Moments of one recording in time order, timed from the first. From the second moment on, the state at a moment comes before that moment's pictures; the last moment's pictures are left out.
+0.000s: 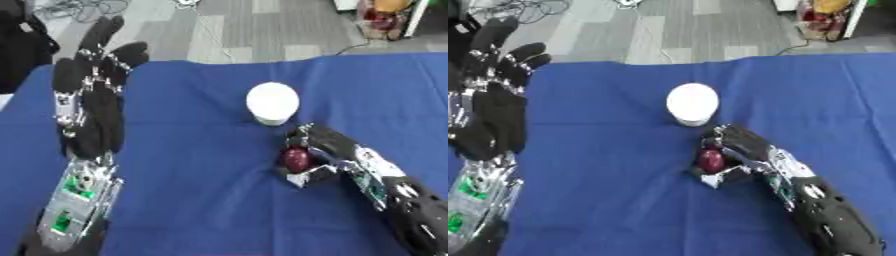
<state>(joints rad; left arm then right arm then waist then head) -0.31 0.25 -0.13 -1.85 0.13 -0.39 0.25 -0.79 -0.27 0.34 -0.87 1.06 -0.77 -0.21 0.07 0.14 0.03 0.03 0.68</state>
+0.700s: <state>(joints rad) -0.31 0.25 -0.13 -1.85 0.13 -0.39 0.24 -0.79 -0.27 0.36 -0.96 1.10 -0.74 -0.29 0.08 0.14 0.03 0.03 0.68</state>
